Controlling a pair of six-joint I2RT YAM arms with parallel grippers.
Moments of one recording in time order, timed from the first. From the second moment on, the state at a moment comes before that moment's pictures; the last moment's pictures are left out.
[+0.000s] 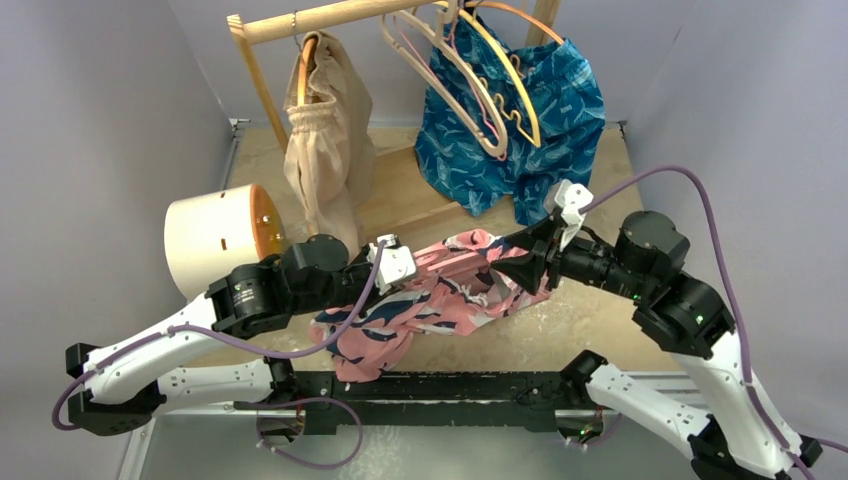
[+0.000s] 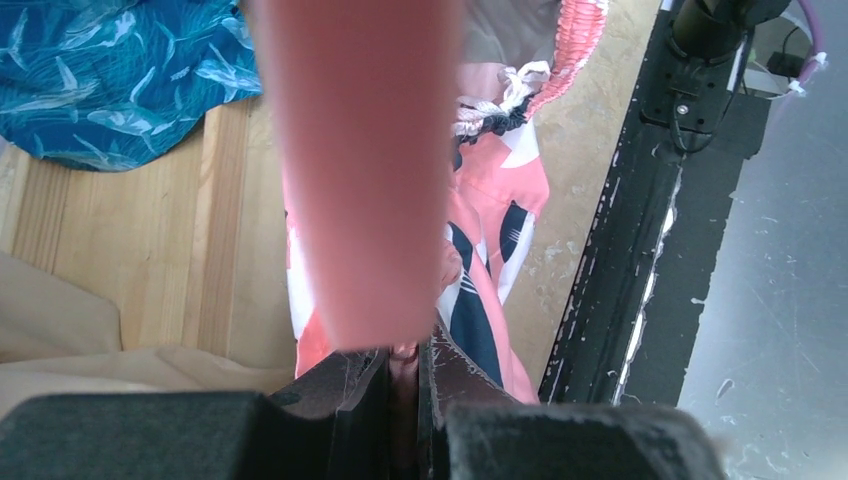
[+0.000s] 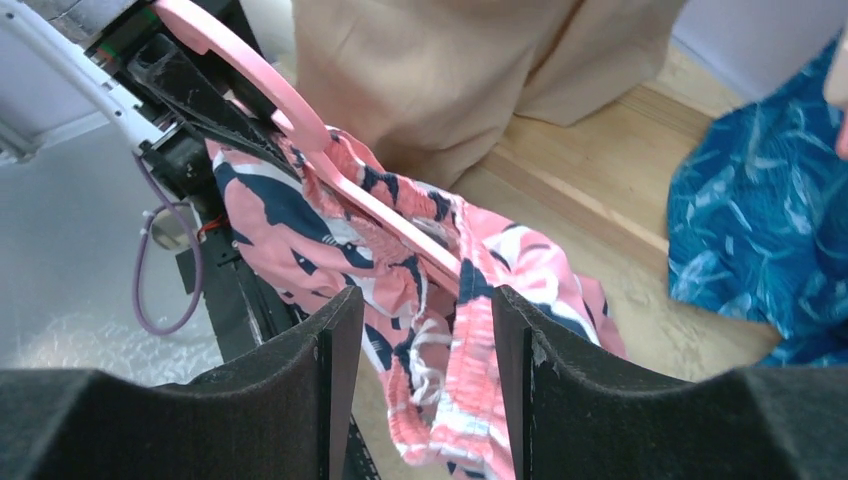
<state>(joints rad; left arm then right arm) -1.13 0.91 1.15 -0.72 -0.02 0.16 0.67 0.75 1.27 -0.74 -0.34 0.01</state>
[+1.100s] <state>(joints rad) -1.13 0.93 1.15 -0.70 0.11 0.16 0.67 0.81 1.10 -0.57 -0.73 -0.25</state>
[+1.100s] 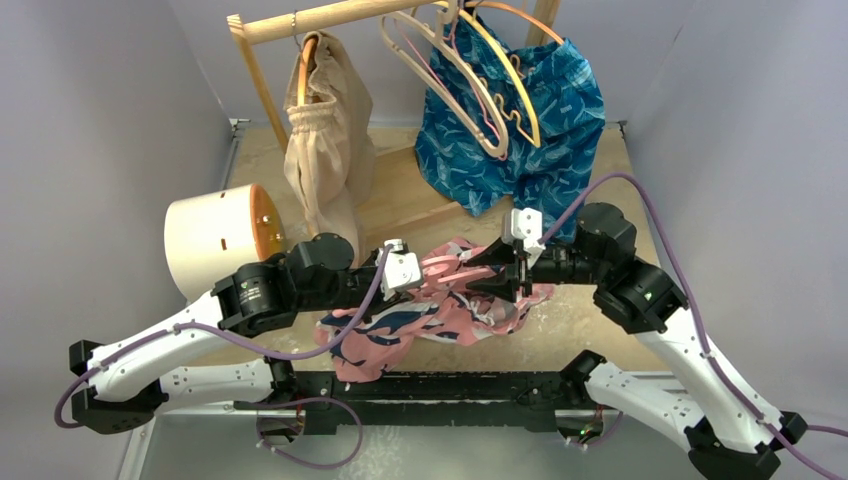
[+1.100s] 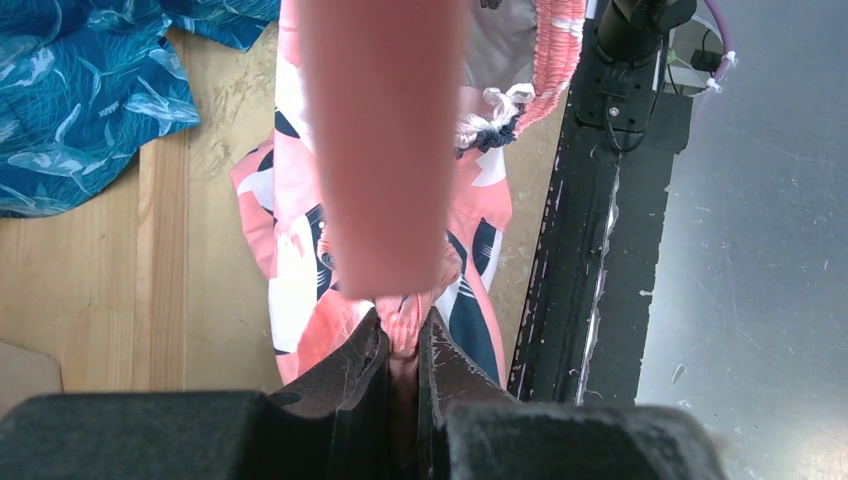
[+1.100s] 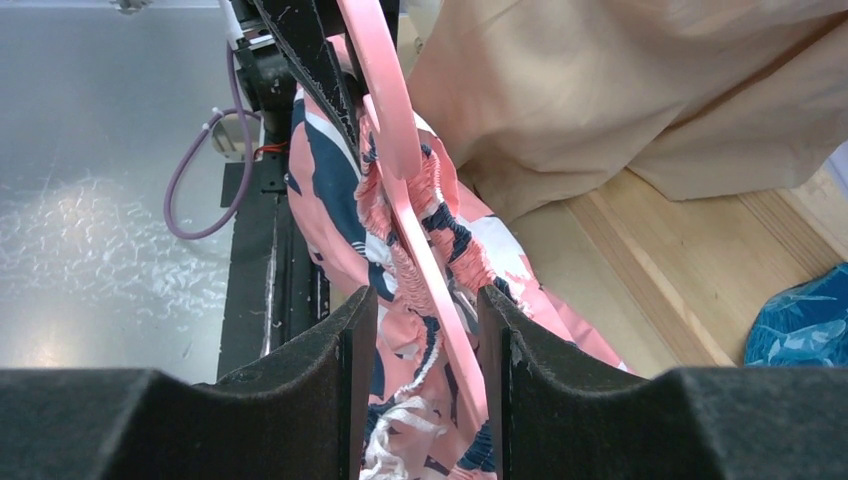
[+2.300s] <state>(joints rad) -1.15 0.90 1.22 -0.70 0.13 0.17 0.73 0.80 1.07 -0.56 -0.72 -0.29</state>
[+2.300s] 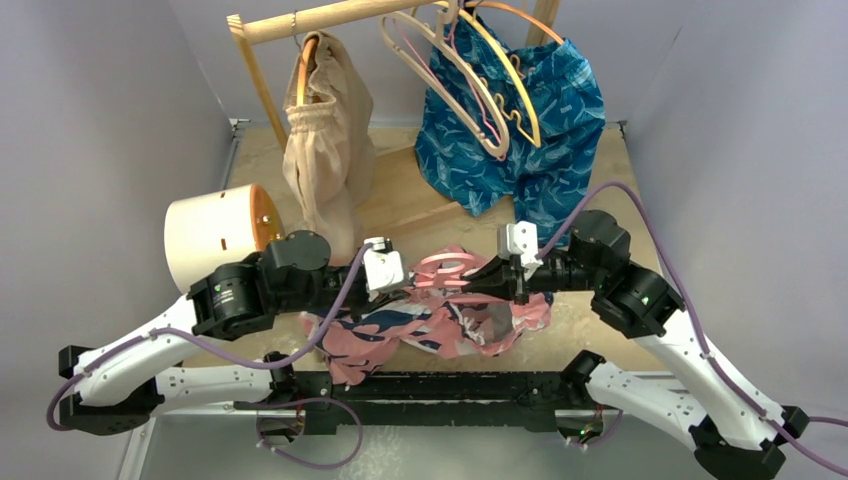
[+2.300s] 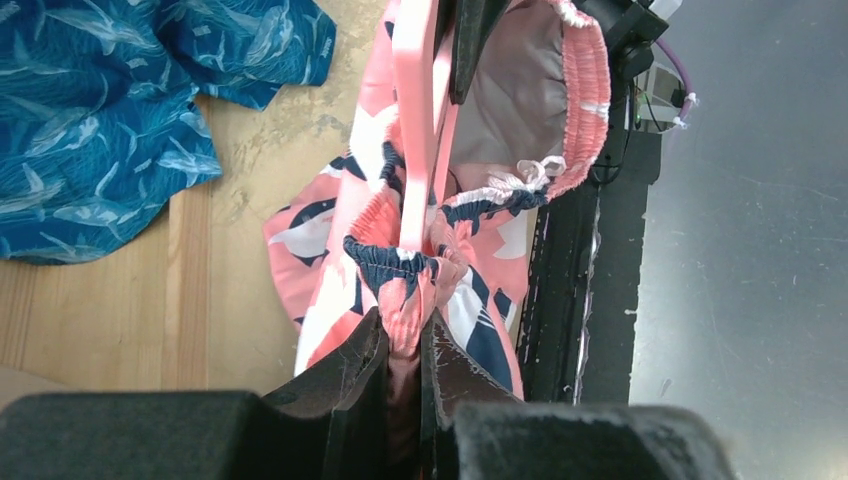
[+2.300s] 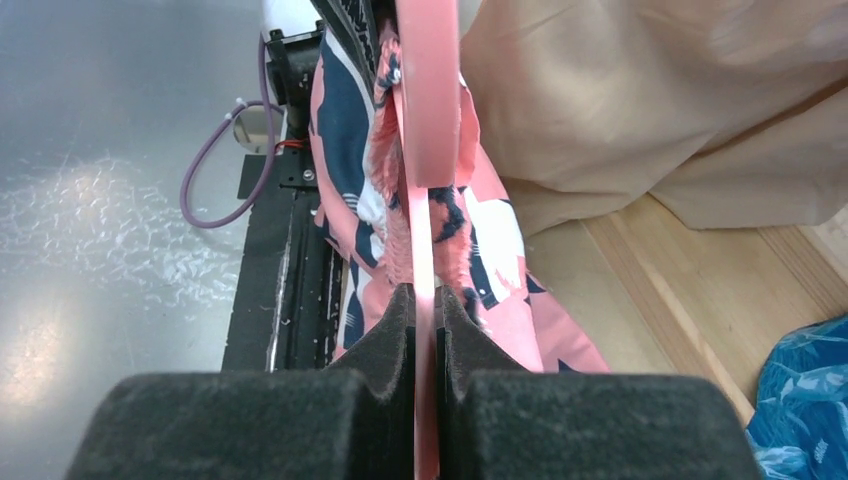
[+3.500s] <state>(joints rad) -1.14 0.79 1.26 -0.65 -0.32 0.28 0.71 0.73 1.37 -0.75 -0.42 0.07</state>
